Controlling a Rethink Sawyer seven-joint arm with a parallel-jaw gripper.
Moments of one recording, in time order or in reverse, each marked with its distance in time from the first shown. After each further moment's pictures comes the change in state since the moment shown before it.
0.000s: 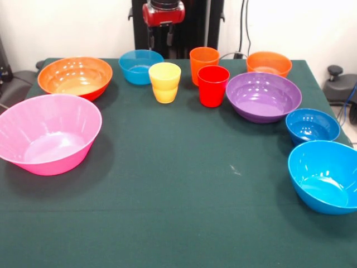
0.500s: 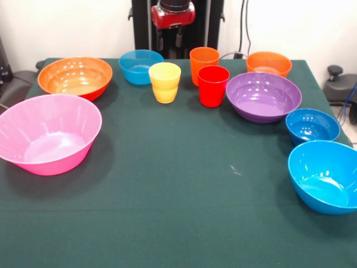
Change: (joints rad) arm -0.009 -0.119 0.151 0.001 0.020 0.229 0.000
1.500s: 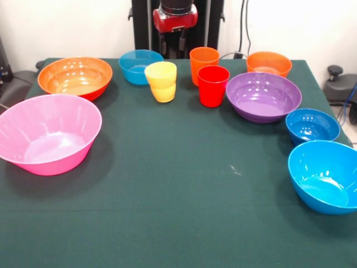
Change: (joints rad) arm -0.057 -0.046 0.101 -0.002 0.014 0.071 0.000
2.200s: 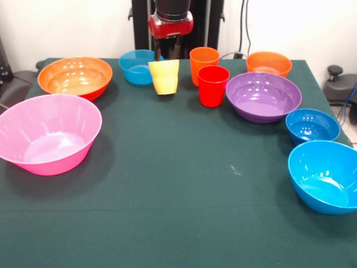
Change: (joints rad) arm 0.013 0.015 -0.017 -0.055 -0.004 0.000 0.000
